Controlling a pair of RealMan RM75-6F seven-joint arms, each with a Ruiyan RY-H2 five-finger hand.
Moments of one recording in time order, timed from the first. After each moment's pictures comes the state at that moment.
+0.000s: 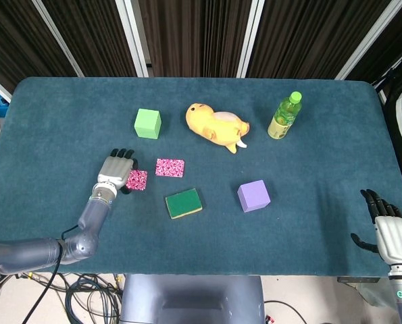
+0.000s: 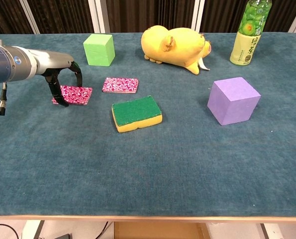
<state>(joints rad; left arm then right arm) -1.07 -1.50 -0.08 -1.43 0.33 0.89 0.72 0.12 -1.13 0.08 -1.54 -1.41 1.39 -0.04</state>
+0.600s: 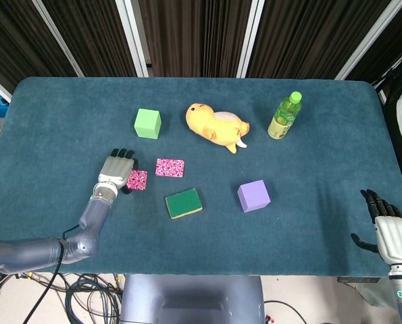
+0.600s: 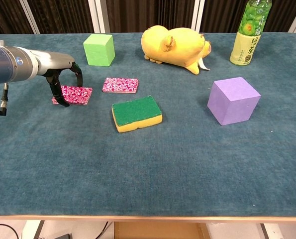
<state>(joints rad) -1.08 -1.50 -0.09 -1.42 0.32 0.89 0.73 0.12 -1.13 0.08 -1.54 -1.40 1.38 -0.04</state>
